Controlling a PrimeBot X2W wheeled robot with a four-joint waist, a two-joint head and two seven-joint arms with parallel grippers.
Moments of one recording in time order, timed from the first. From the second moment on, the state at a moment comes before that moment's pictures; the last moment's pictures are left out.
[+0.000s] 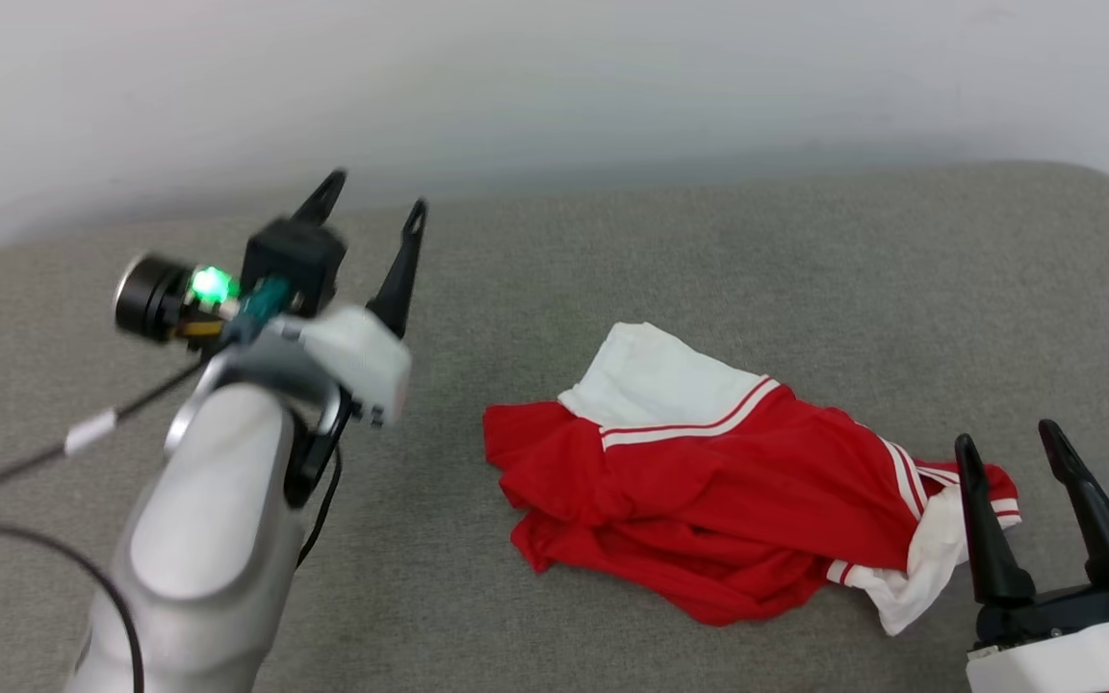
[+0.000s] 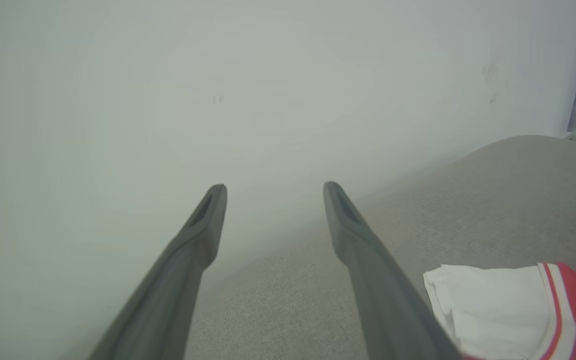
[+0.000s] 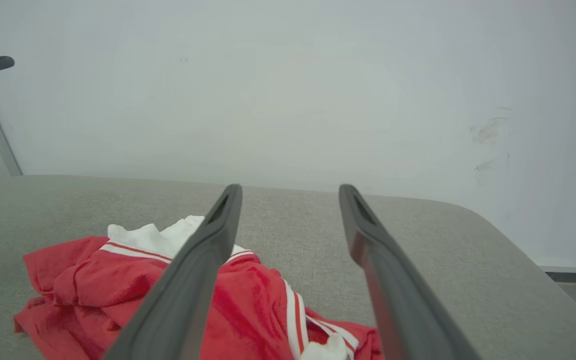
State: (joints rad) left arm -0.59 0.22 -0.24 0.35 -0.09 -0.12 -0.05; right arm 0.07 -0.21 0.00 -0.06 0.19 0.13 -0.26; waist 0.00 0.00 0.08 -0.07
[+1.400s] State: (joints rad) left arm -1.42 0.46 -1.28 0.27 -0.77 -0.13 1.21; right arm -0.18 -0.06 0.20 -0.13 0.12 0.13 -0.26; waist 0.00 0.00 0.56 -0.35
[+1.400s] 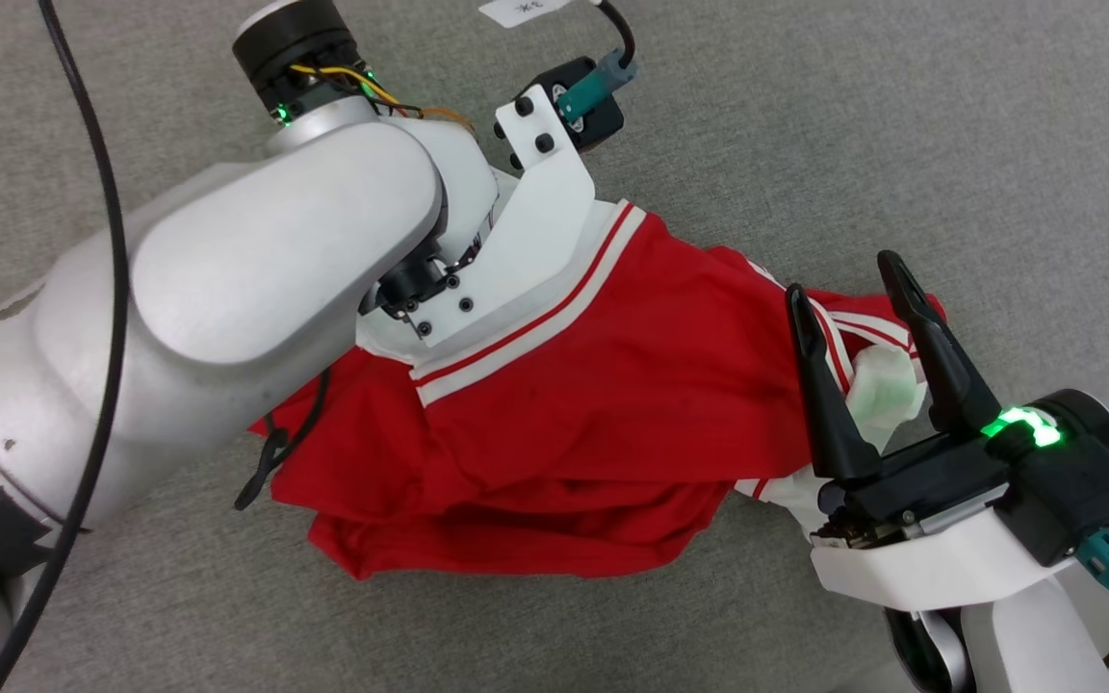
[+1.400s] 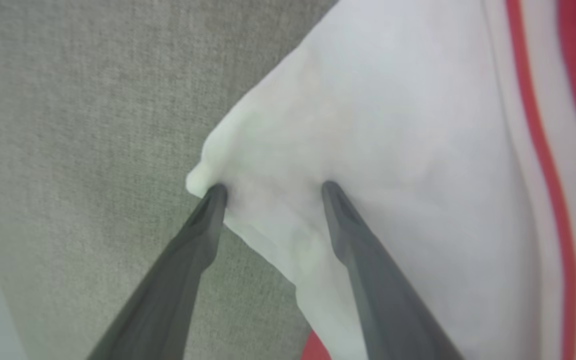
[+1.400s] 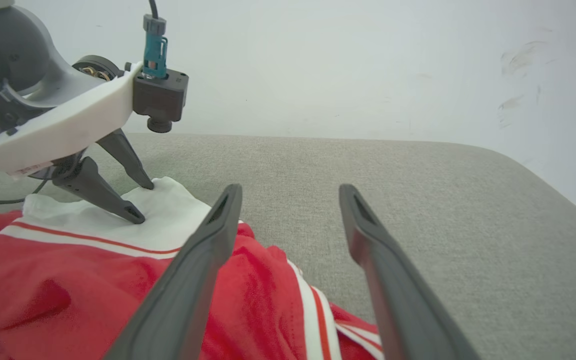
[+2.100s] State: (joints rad) left arm -1.40 0.54 -1.28 0.19 -0.82 -0.13 0.95; right arm -0.13 -0.05 0.16 -0.13 0.09 0.13 -0.26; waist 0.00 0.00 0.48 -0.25
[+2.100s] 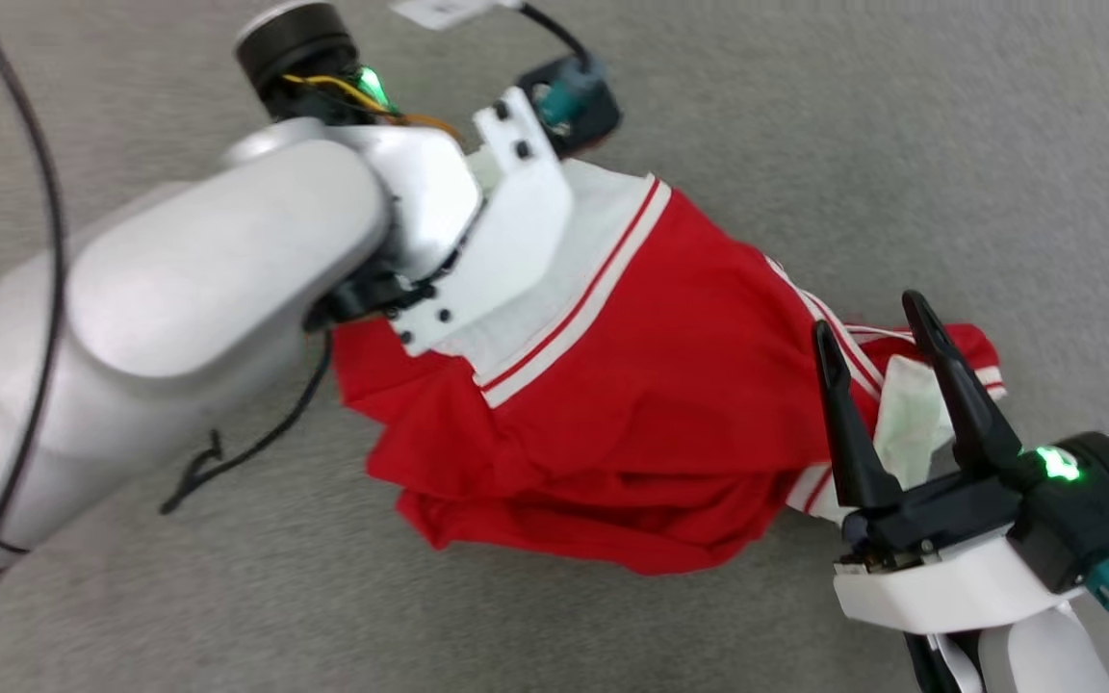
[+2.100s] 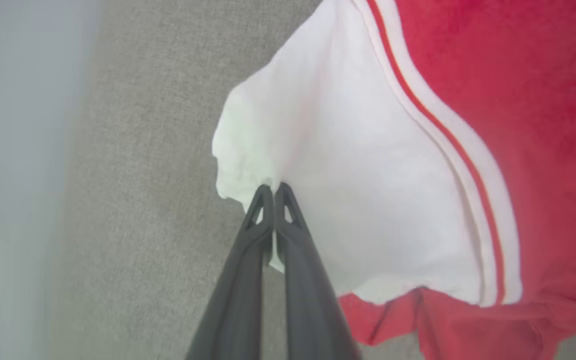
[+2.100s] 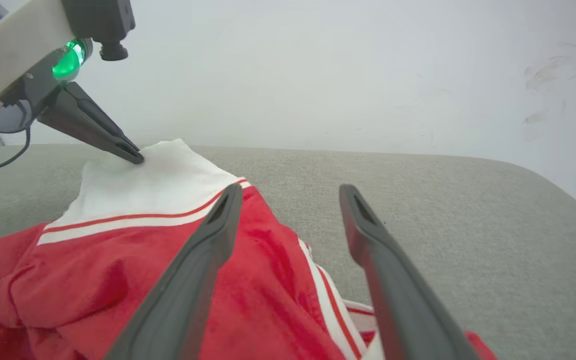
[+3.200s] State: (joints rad) left arm -1.08 0.80 -1.26 0.55 -1.02 -0.09 0.58; right arm -0.04 -0.09 0.12 -0.10 0.08 0.13 -0.26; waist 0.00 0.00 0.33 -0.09
